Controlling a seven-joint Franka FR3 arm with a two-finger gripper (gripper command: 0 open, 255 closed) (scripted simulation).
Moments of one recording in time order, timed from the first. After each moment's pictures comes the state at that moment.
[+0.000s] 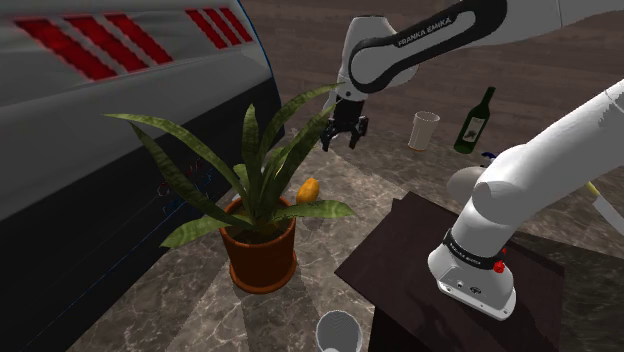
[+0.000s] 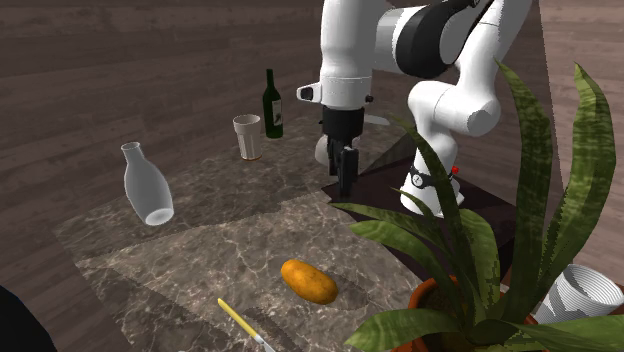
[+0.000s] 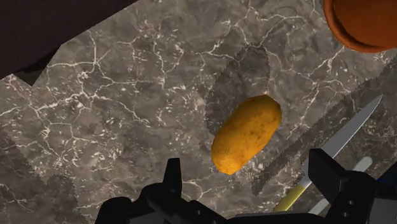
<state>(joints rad) -0.08 -0.42 0.19 -2.57 0.18 2.21 0.41</state>
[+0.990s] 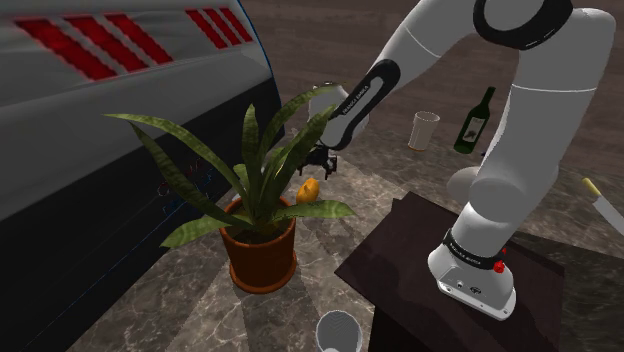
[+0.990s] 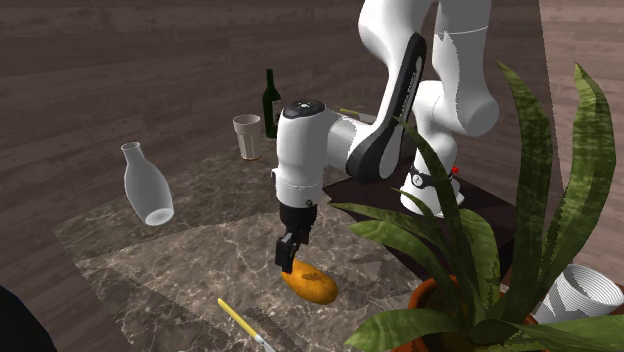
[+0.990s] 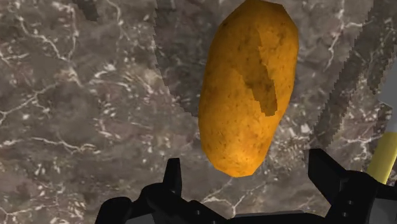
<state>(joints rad) -0.16 0.18 0.25 -2.41 -0.10 2.67 1.09</state>
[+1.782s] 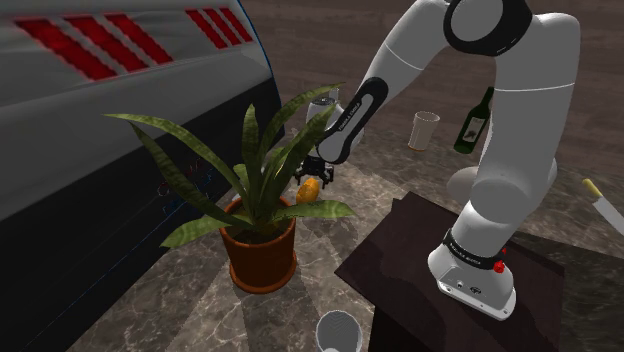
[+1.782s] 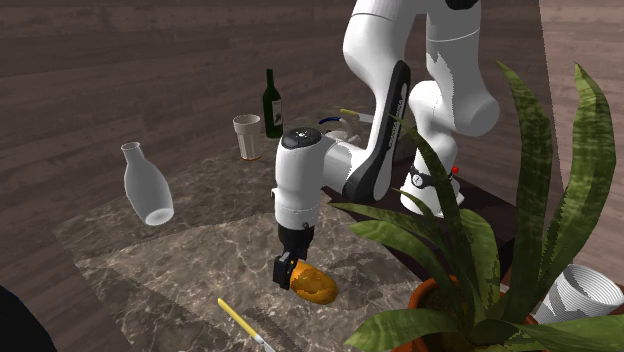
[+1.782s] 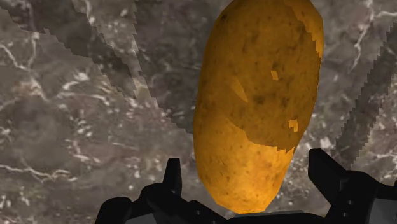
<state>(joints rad) -0.12 0.32 0.20 -2.38 -0.19 2.77 1.18</state>
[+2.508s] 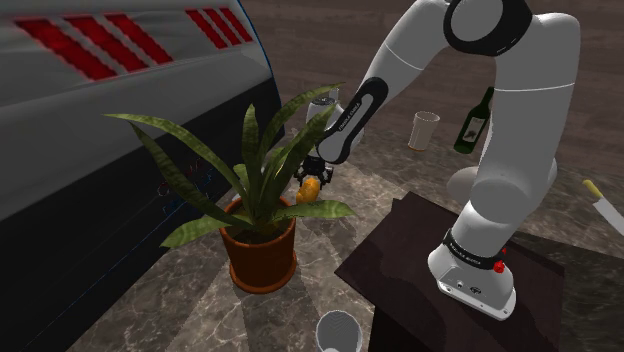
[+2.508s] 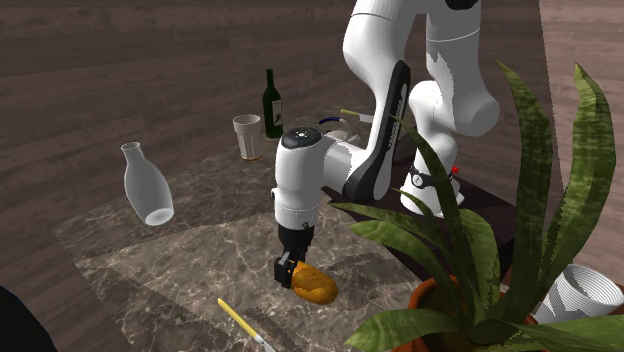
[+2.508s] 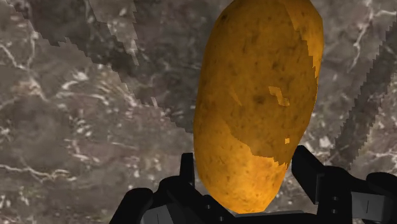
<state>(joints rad) -0.12 0.32 0.20 -2.38 -0.19 2.78 1.18</state>
